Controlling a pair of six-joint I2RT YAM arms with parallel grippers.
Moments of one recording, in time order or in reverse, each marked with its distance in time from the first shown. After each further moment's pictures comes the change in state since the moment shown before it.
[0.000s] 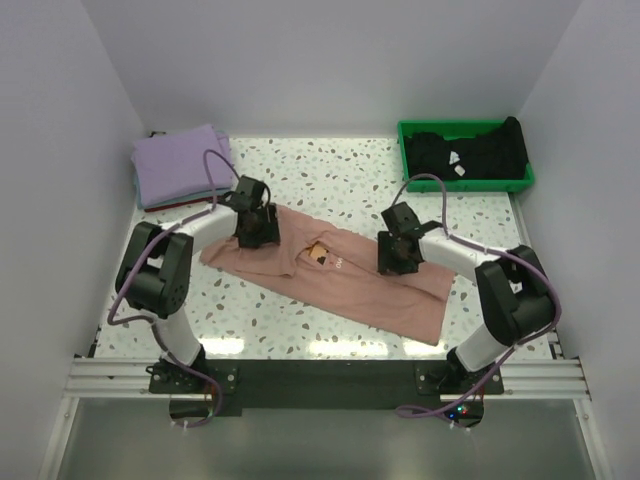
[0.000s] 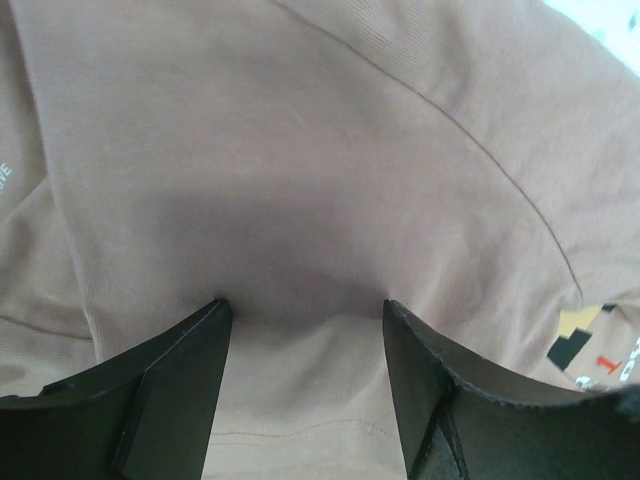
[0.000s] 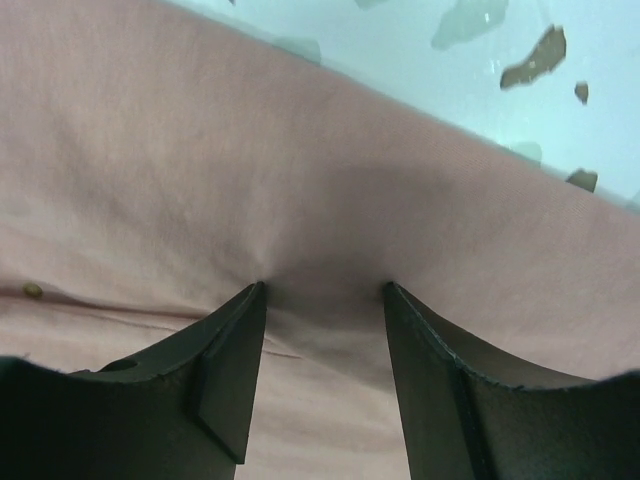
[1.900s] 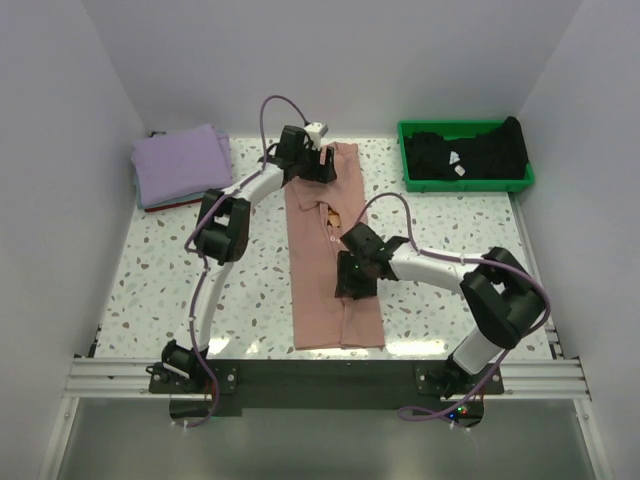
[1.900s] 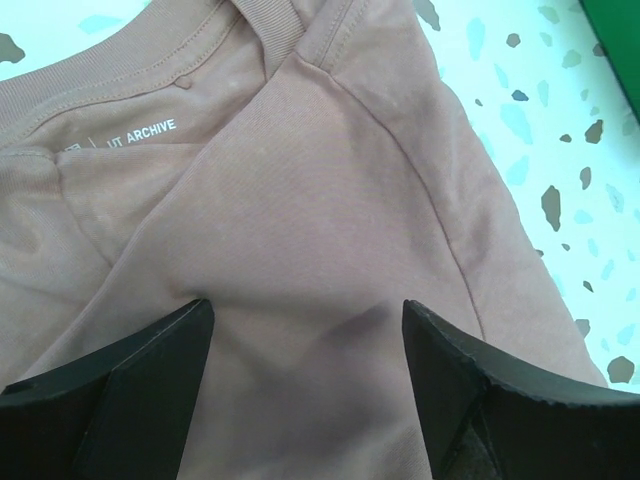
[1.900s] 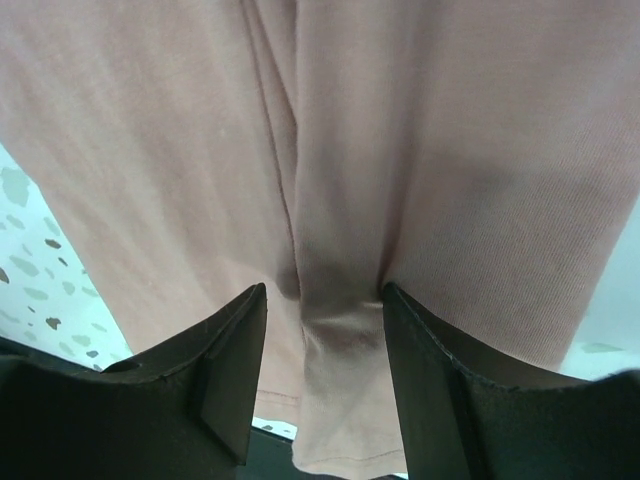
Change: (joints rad) left arm -0.046 0.815 1.091 0.187 0.286 0.330; right arm 0.299 0.006 -0.003 0.026 -0.183 0.354
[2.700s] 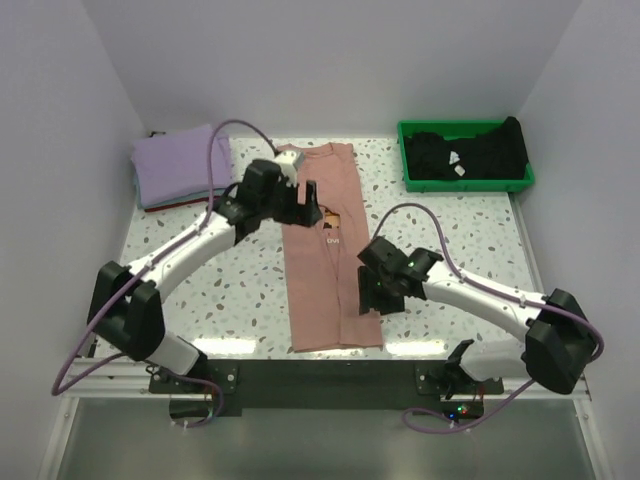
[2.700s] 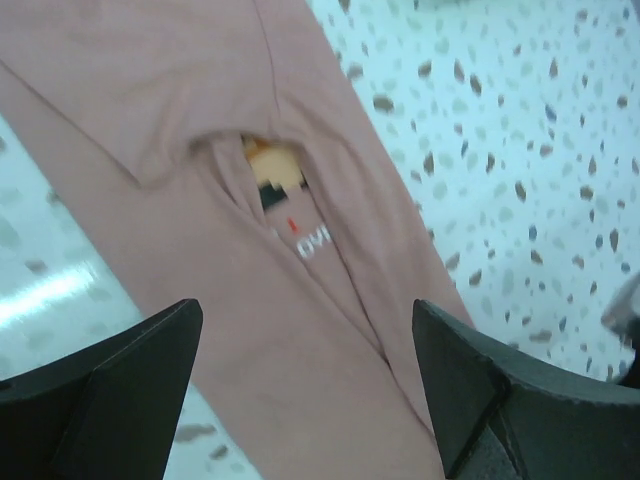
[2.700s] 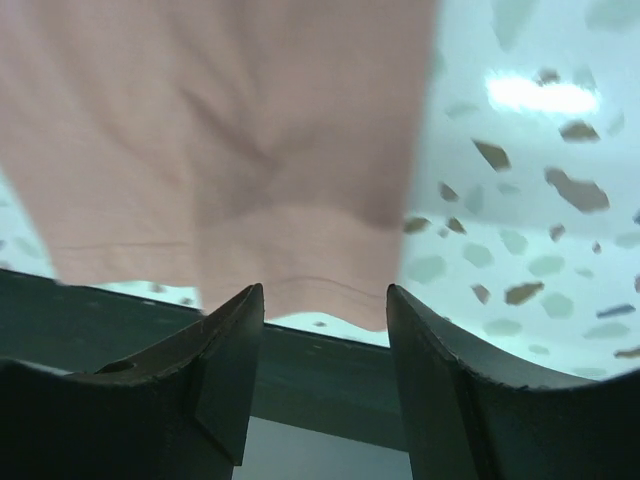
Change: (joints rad) left arm -0.113 -0.999 -0.871 -0.060 -0.143 -0.149; right arm 0.085 -0.314 -0.010 -0.337 0.104 -0.008
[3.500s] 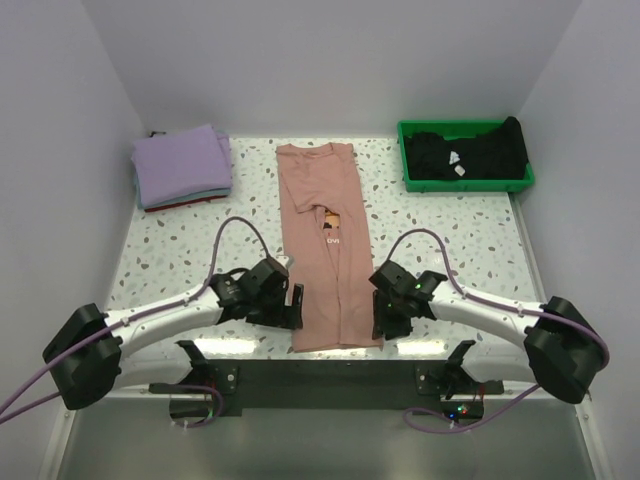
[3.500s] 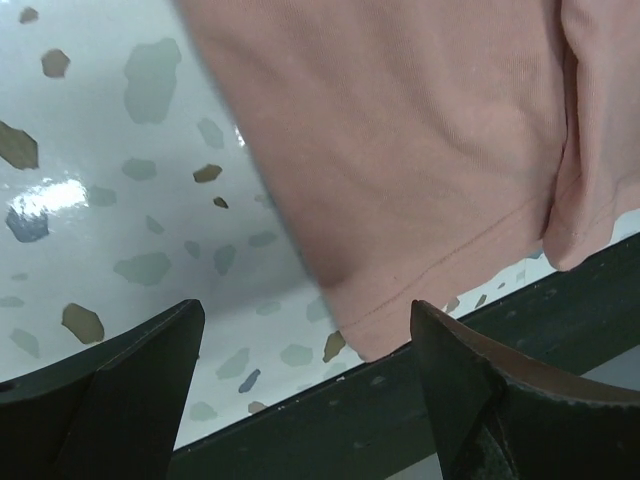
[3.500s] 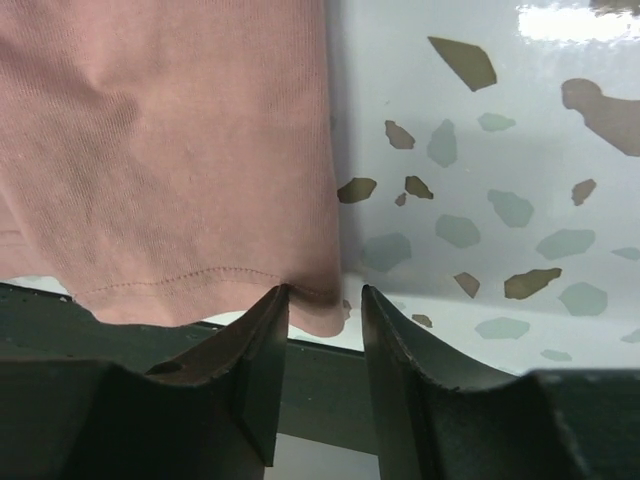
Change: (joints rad) left arm -0.372 -0.401 -0.671 -0.237 -0.114 -0.405; right arm 0.000 -0.088 -0.299 0.101 -0.082 0.086
